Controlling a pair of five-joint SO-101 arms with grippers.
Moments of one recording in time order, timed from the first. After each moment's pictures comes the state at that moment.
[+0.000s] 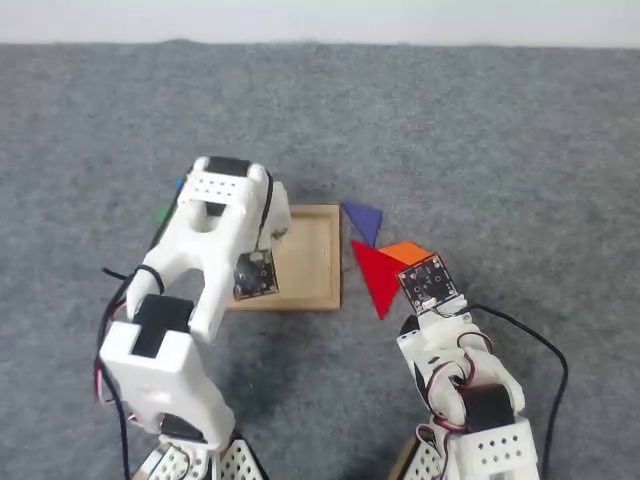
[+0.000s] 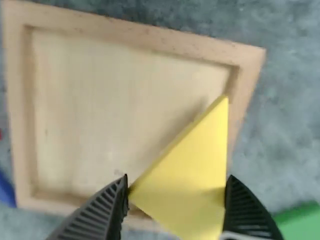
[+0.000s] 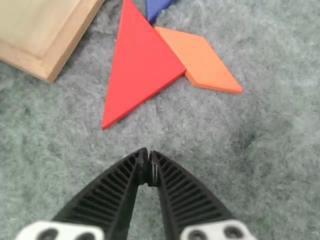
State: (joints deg) left arm 3.3 16.0 13.1 66.5 -154.4; right arm -16.6 -102.0 95.5 66.6 13.8
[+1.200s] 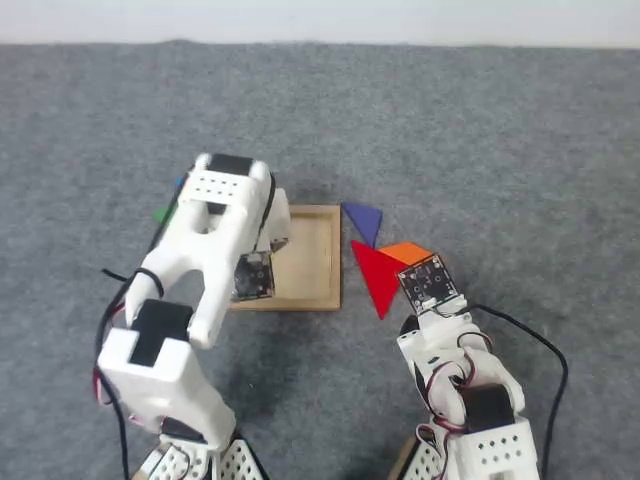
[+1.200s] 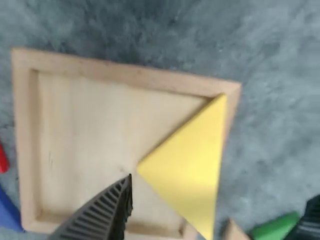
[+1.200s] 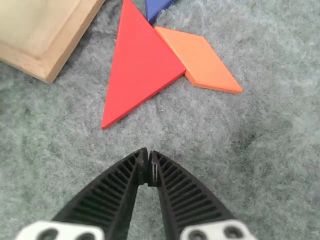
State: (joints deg) left arm 4.2 13.8 11.0 77.1 -155.1; right arm -16.6 -102.0 95.5 66.6 13.8
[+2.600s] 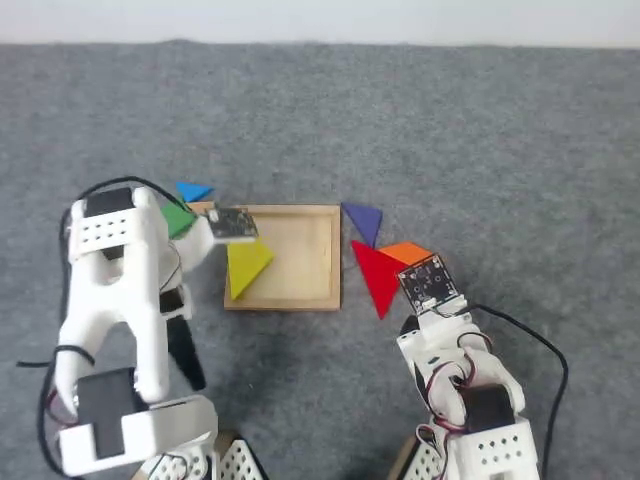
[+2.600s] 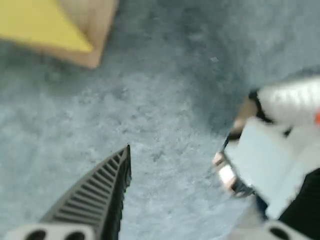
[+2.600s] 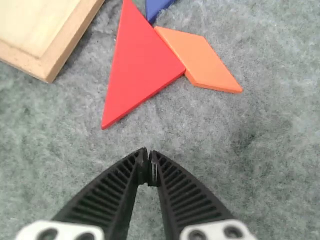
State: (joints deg) left arm -19.4 -7.3 29.8 98.3 -70.9; right arm -16.6 -102.0 95.5 66.6 13.8
